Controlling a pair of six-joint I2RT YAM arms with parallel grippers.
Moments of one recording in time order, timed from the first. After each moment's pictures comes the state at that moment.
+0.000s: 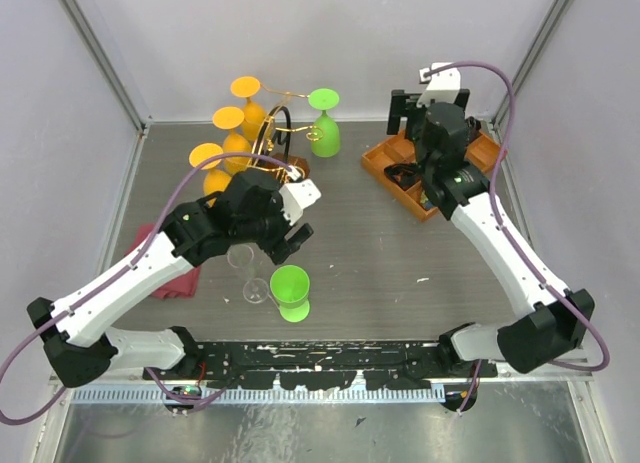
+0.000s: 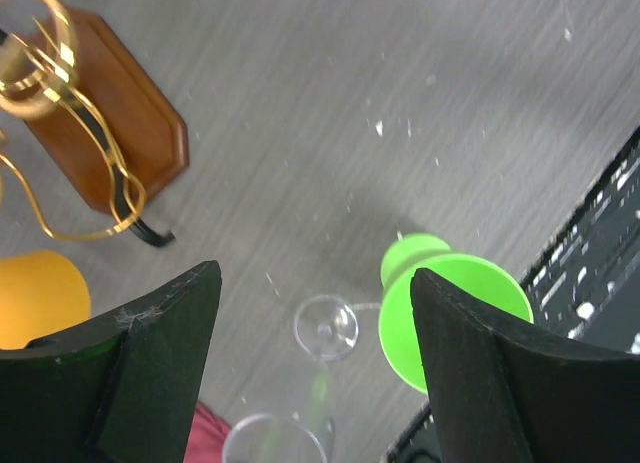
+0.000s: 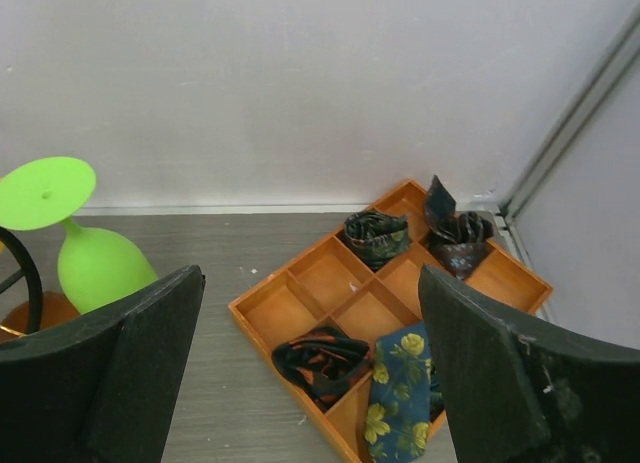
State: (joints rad) left arm -0.90 1.22 1.35 -0.82 -0.03 0.17; right arm 0.40 1.34 1.36 -0.04 0.45 -0.04
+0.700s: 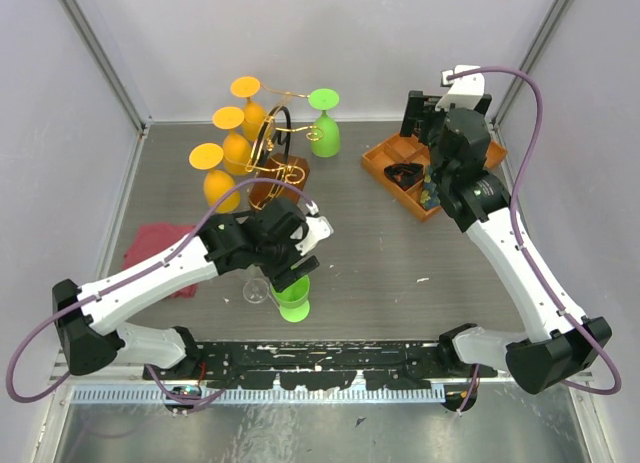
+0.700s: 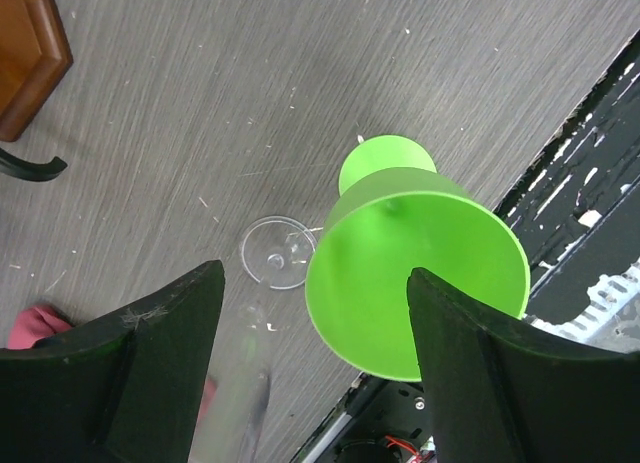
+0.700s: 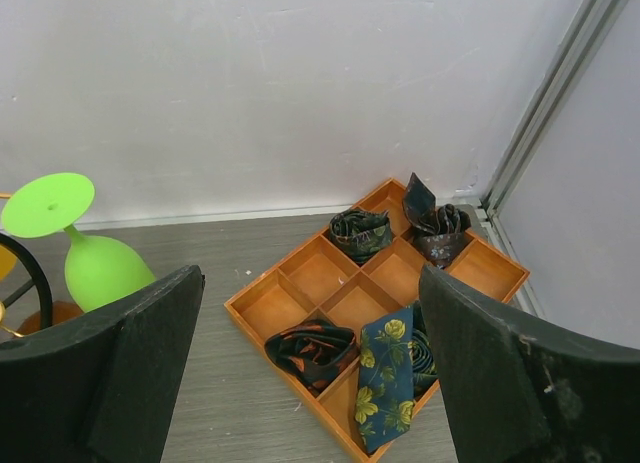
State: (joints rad) left arm -1.01 1.29 1.25 -0.97 -0.07 0.10; right arm 0.38 1.22 1.36 -0.15 0.49 0.00
